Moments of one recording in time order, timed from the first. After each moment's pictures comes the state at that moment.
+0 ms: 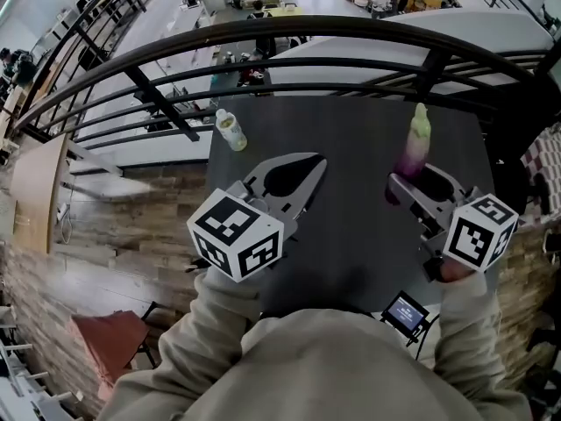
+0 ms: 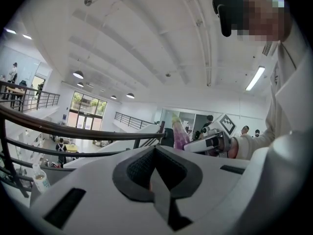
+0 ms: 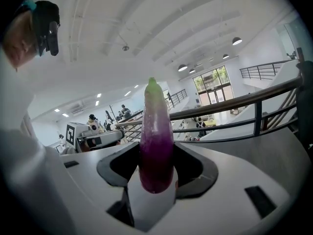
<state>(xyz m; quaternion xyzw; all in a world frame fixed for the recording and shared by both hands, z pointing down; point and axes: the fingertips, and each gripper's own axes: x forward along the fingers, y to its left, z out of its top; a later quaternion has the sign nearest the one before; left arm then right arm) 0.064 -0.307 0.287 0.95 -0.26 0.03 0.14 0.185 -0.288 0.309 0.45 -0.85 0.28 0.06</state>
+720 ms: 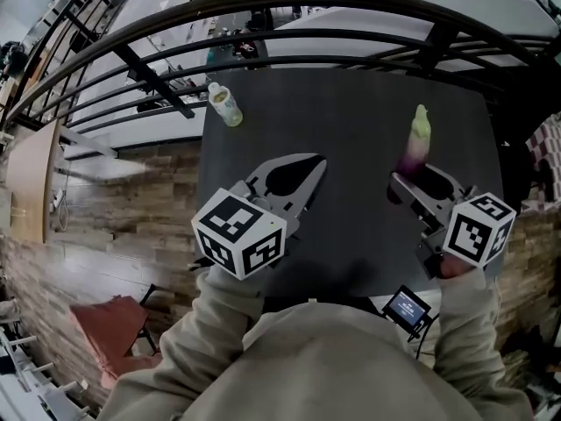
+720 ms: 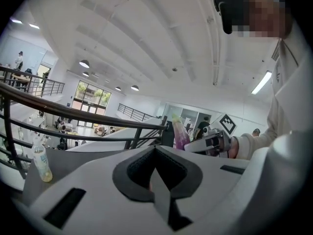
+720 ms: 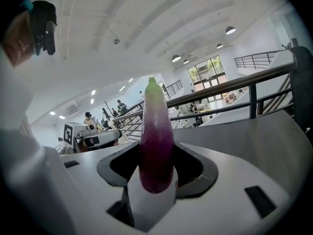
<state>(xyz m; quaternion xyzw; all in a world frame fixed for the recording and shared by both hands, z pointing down) 0.066 -0.301 0.353 0.94 -0.27 0.05 0.20 0.194 -0.280 0.375 0.45 -0.82 0.34 0.09</state>
